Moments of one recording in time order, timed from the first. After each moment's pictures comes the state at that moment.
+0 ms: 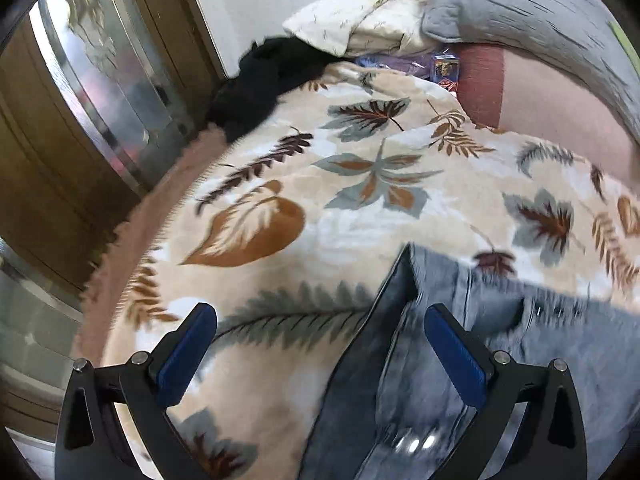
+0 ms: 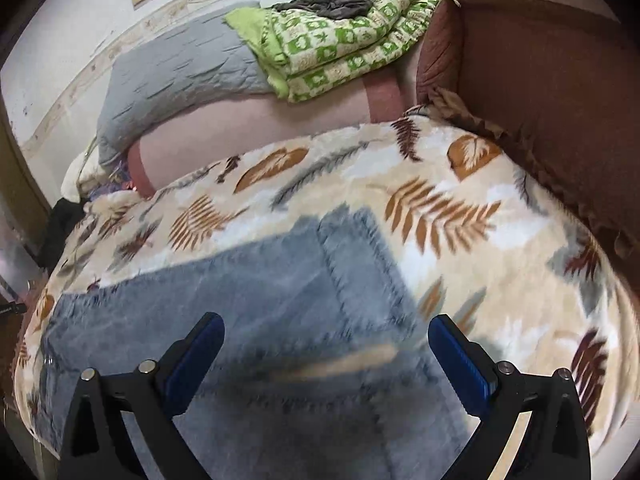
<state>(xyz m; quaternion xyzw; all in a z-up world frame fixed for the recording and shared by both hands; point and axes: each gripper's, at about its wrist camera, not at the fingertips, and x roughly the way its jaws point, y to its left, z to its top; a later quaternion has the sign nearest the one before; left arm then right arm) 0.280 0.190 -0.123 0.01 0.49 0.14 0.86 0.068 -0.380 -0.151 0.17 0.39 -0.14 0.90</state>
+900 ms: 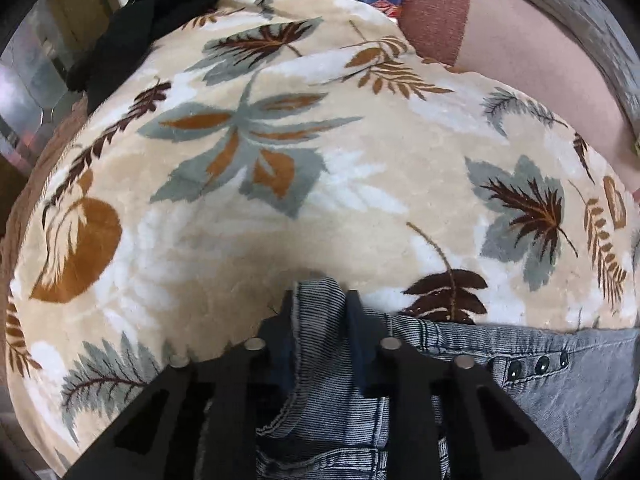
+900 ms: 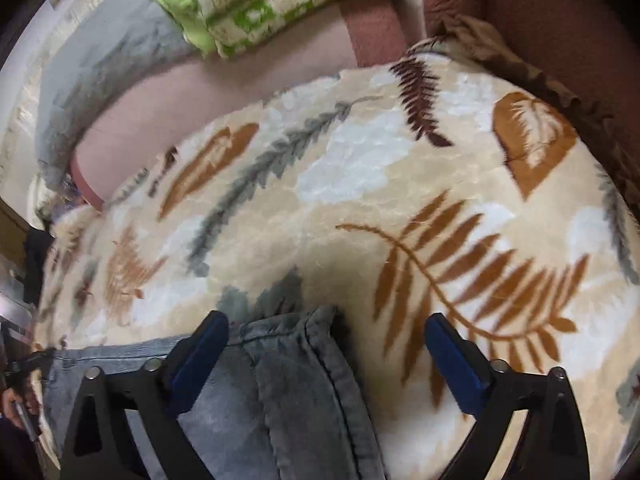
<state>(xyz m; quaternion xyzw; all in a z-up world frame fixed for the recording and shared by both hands) 0.378 0.134 -0.210 -0.02 0.57 0.02 0.82 0.235 -0.481 -0.242 0.21 0.51 -0.12 0.83</state>
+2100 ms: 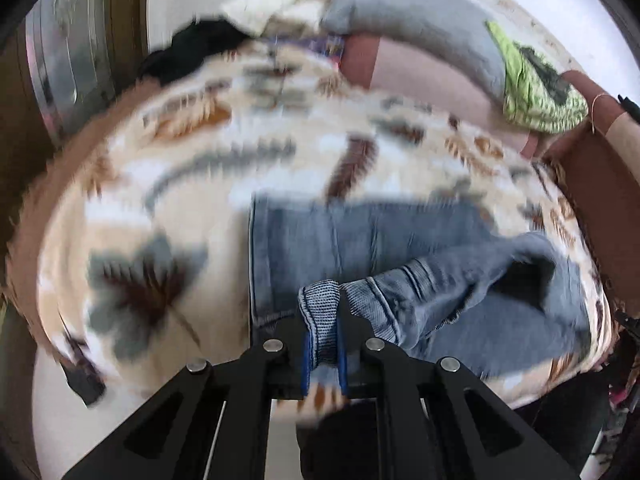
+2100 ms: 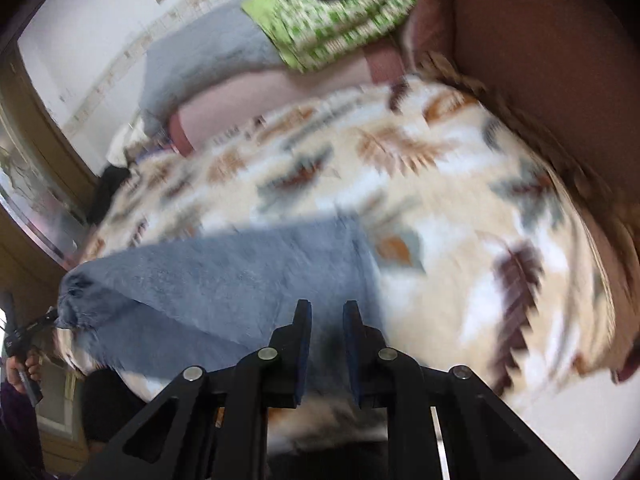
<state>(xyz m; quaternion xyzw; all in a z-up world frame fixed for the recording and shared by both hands) 0.054 0.207 -0.145 -0.06 0.48 -0.09 0.87 -0.102 -0.415 -0.146 0.20 0.47 -0.05 0.86</state>
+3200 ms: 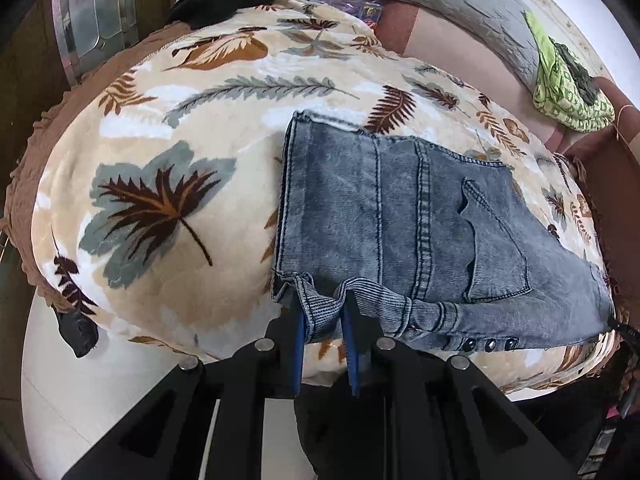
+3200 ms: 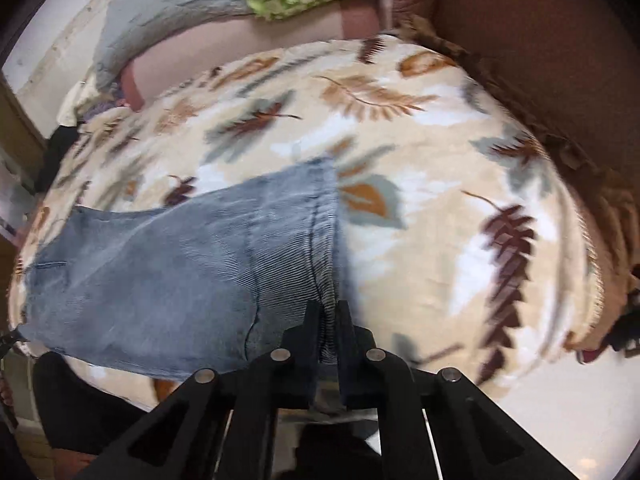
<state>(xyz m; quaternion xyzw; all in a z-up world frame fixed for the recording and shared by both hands) 0.036 0.220 -0.185 -0.10 0.52 -0.05 0.85 -0.078 -0.407 -0.190 0.15 0.53 -0.13 0.82</state>
